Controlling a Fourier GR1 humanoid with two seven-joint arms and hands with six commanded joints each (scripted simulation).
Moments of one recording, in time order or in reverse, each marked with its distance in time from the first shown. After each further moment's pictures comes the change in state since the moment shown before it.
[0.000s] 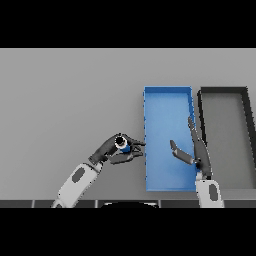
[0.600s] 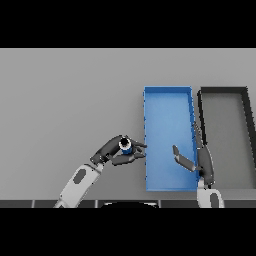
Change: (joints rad) left arm 0.020 -0.038 0.021 0.003 -0.060 -0.055 0.027; right arm 0.104 0.008 0.010 -0.114 0.062 -0.063 -0.030
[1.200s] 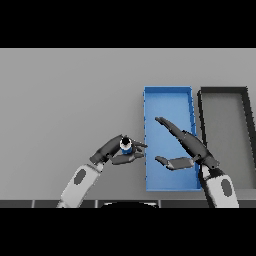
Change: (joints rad) left arm 0.016 -0.036 0.036 -0.023 -0.042 -0.049 0.034; right arm -0.299 -0.197 0.087 -0.242 -0.519 0.388 0.354
